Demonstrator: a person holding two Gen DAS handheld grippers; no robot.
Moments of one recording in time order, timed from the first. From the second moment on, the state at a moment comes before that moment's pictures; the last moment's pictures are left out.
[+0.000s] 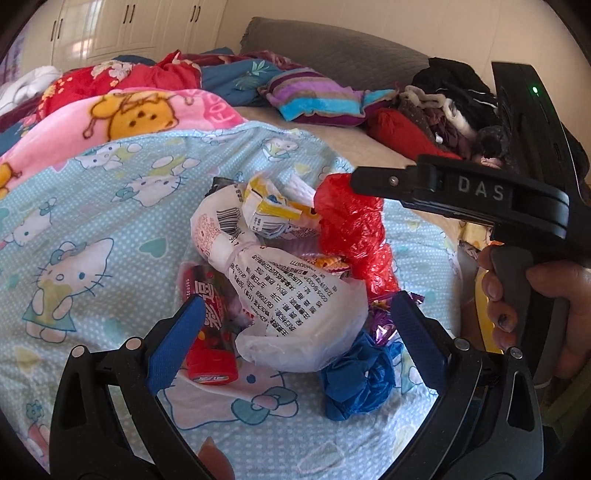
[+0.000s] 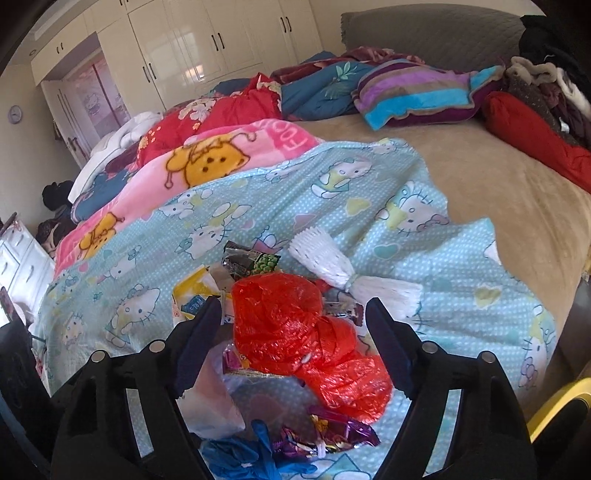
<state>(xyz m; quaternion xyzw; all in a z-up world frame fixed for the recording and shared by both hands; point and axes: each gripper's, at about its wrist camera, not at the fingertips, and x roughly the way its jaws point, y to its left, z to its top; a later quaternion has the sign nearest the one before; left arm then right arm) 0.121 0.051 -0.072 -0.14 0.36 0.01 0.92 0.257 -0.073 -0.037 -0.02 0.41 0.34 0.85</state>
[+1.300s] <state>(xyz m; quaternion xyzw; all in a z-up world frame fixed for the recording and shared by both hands) 0.087 0.033 0.005 -0.15 0.30 0.02 0.94 0.208 -0.184 0.021 0.14 0.34 0.34 0.86</state>
